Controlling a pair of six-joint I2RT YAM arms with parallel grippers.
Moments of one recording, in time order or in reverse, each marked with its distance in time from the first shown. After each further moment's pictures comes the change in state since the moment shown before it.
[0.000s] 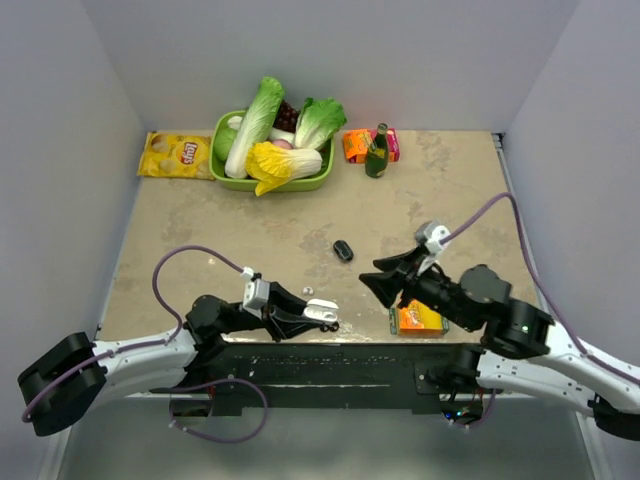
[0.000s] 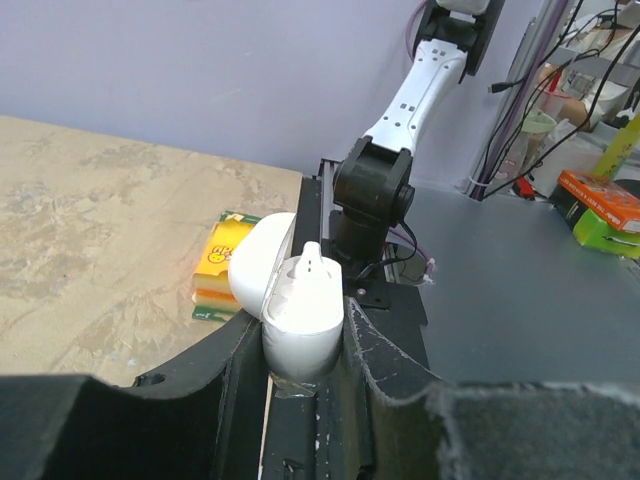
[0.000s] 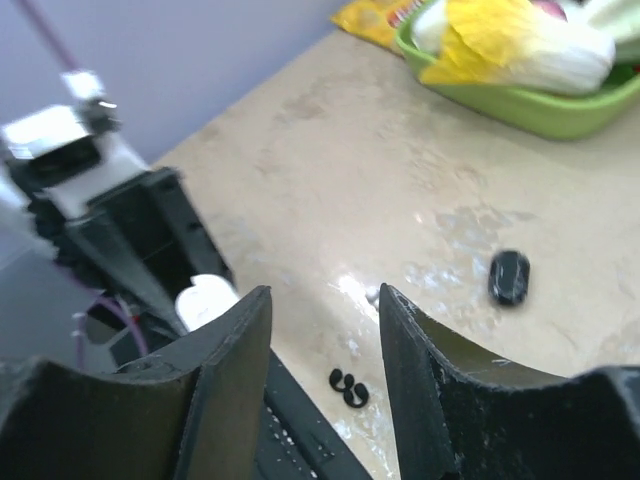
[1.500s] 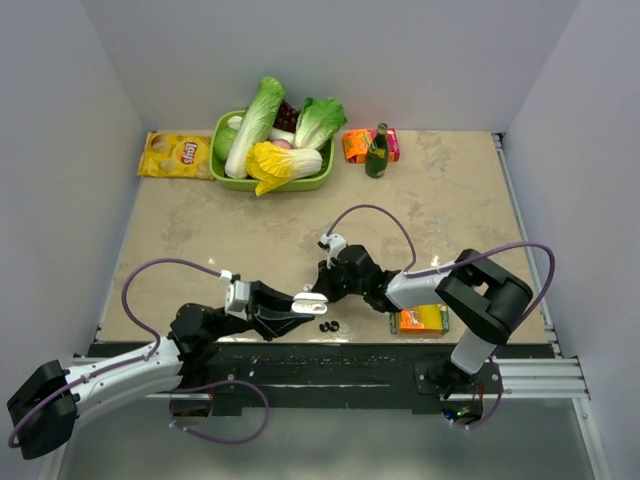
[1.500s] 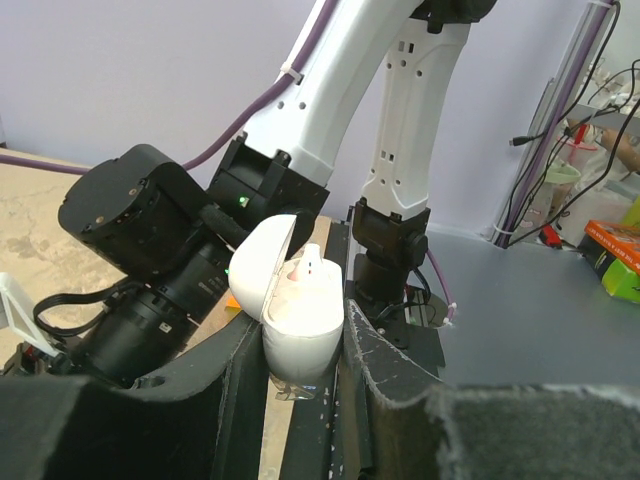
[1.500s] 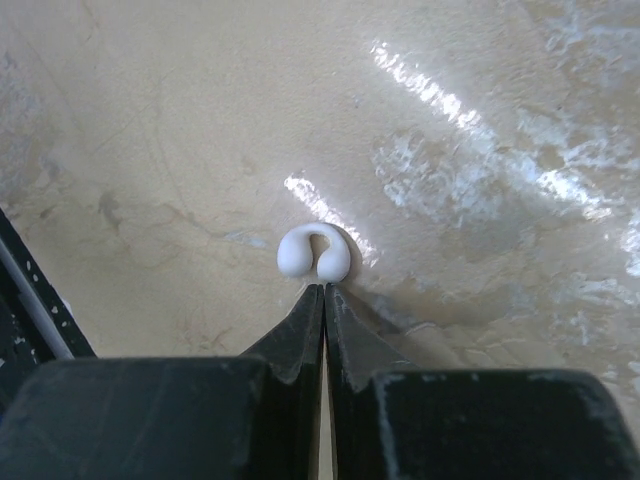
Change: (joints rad) left arm -0.003 -0.269 -0.033 -0.154 -0.118 0.000; right arm -0.246 1.141 -0.190 0.785 -0.351 0.188
